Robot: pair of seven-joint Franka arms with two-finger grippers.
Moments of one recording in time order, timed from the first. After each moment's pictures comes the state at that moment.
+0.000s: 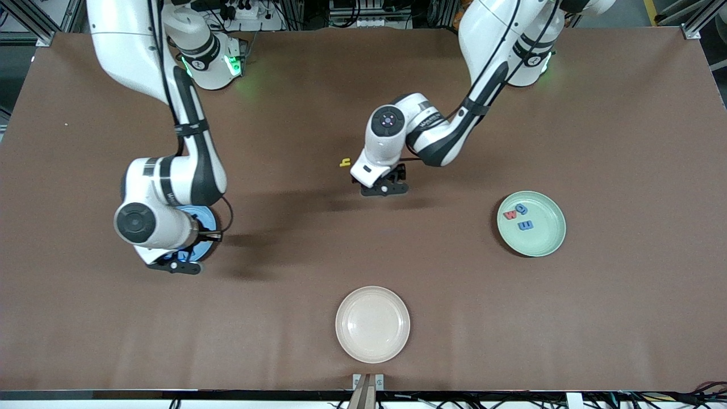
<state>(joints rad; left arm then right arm) -0.62 0.64 -0.29 -1.79 0.15 2.44 -1.07 0.55 0.60 -0.48 -1.68 0.21 2.00 0.09</state>
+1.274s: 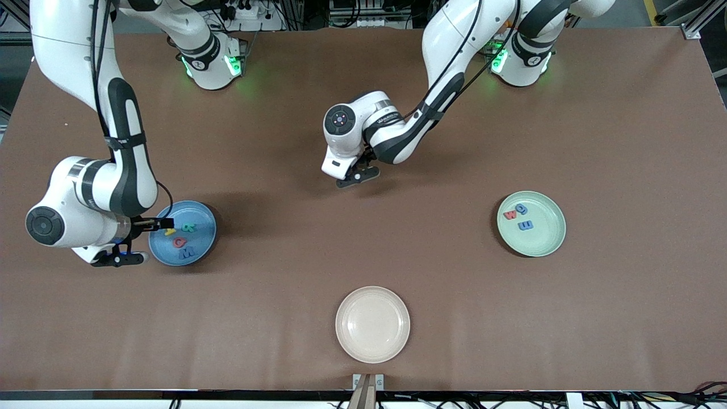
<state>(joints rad) -0.74 0.83 -0.30 -1.51 0.15 2.22 -1.37 0.35 0.56 -0.48 -1.75 0.21 1.97 -0.27</state>
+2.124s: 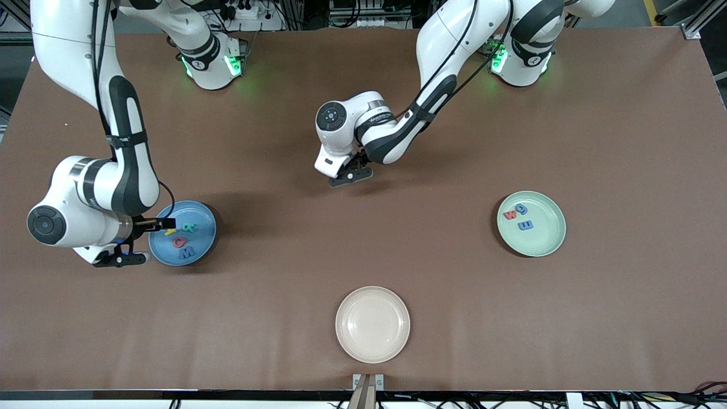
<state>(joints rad) -0.76 0.87 -0.32 -1.47 0.23 2.22 -1.37 0.36 0.56 -0.47 -1.75 0.21 1.97 -0.27</state>
